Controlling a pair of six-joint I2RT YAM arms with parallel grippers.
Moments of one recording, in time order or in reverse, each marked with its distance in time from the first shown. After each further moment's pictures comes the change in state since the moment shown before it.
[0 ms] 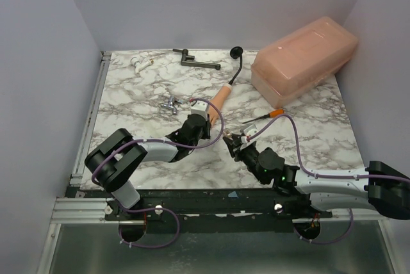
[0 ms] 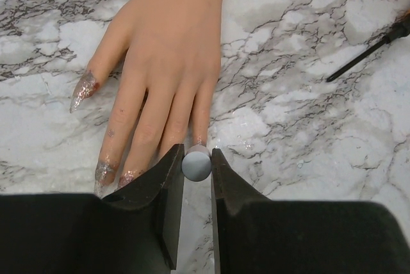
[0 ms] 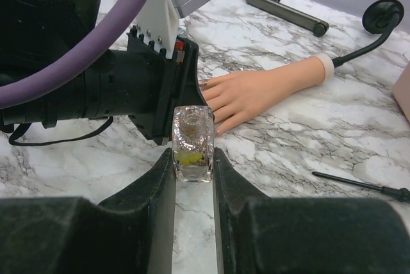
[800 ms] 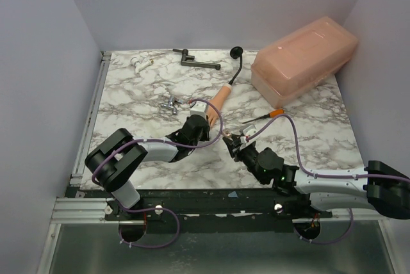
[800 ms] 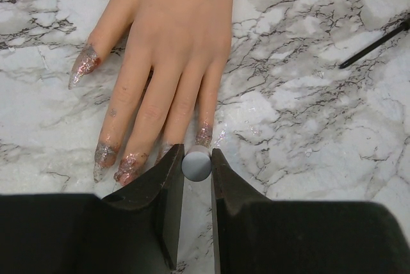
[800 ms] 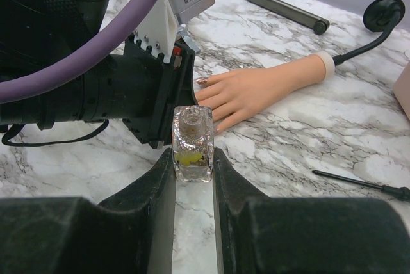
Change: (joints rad) left arm 0.000 0.003 0.000 -0.080 0.001 -0.055; right arm 0.000 0.009 0.000 0.000 0.000 0.000
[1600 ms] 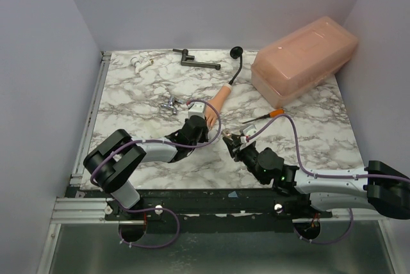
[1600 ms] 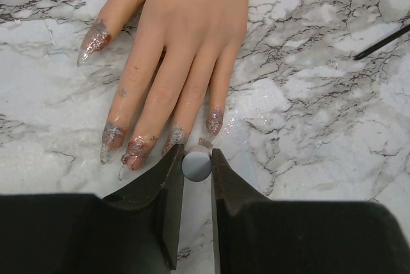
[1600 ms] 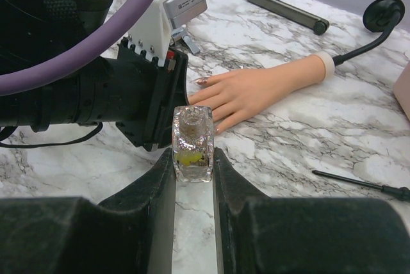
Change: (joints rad) left arm 0.000 -0.014 -0.006 -0.050 -0.011 -0.051; right arm 0.000 -0.002 0.000 0.000 0.000 0.000
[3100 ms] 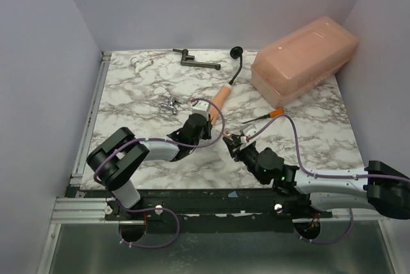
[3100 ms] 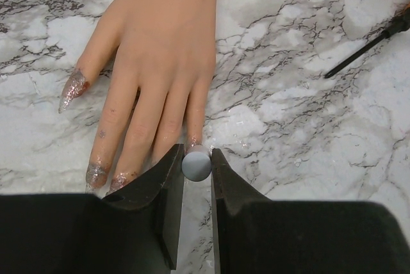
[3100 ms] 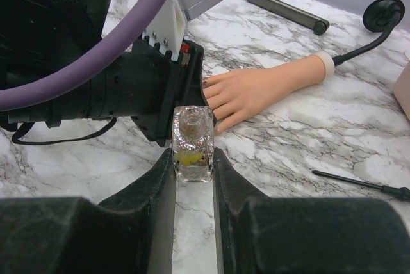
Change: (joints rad) left arm 0.000 0.029 0.020 0.105 0.027 0.095; right arm 0.000 0.000 0.000 0.000 0.000 0.000
